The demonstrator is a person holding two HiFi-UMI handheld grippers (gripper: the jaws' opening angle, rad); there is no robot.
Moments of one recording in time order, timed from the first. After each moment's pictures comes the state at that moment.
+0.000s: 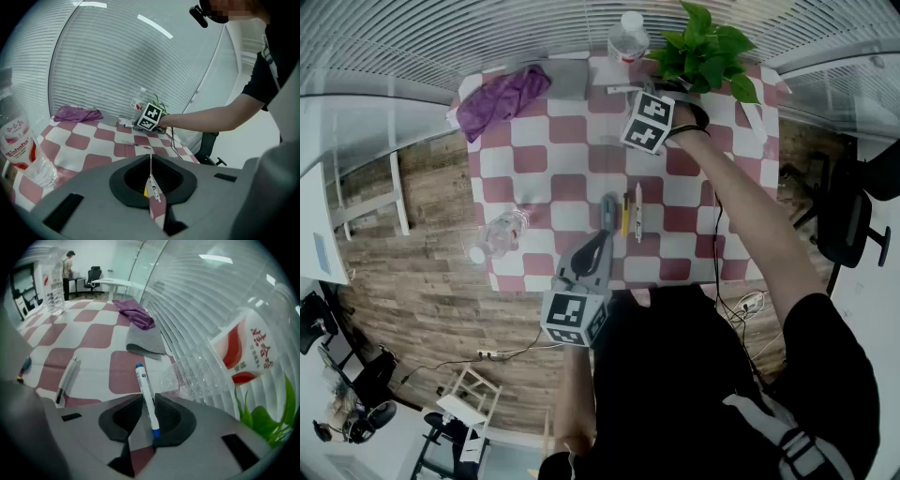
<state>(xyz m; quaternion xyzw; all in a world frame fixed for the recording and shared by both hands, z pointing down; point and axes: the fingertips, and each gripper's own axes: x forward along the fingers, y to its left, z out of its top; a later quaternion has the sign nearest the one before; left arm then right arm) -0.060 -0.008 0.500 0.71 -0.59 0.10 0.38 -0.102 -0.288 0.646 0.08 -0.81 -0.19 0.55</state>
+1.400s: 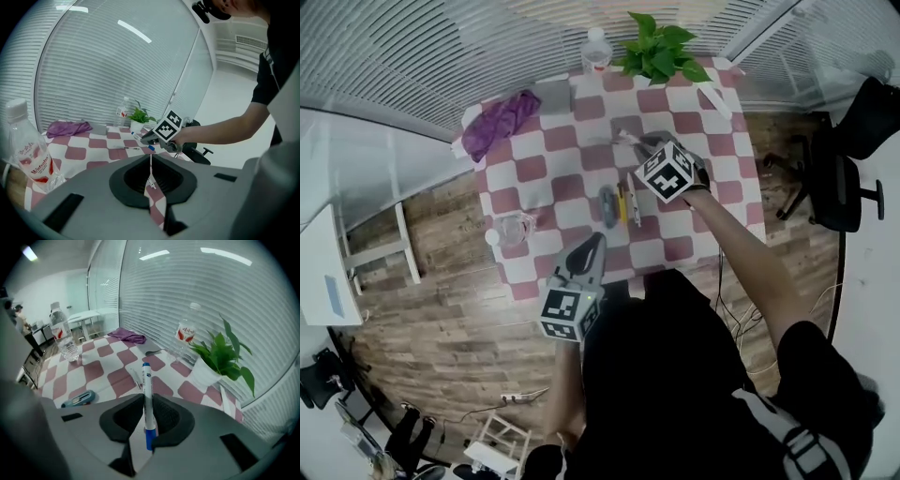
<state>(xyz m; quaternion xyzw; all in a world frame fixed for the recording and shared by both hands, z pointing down) -0.063 0.048 0.461 0.79 -0.52 0.10 0.31 -0.010 -0.155 0.574 0.23 -0.85 0.03 0.48</state>
